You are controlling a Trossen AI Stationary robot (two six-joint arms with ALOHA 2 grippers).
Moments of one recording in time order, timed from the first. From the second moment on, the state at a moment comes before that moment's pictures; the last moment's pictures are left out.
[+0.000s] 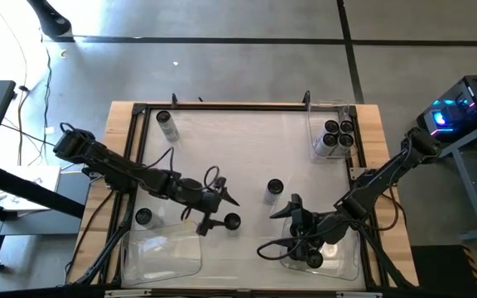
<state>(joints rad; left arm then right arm) -0.33 1.45 0.84 0.22 -0.04 0.06 0.69 1.38 0.93 -0.02 0.55 0.44</state>
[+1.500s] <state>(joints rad) -0.31 1.57 0.84 0.25 0.02 0.14 0.69 1.38 0.93 -0.01 0.55 0.46</state>
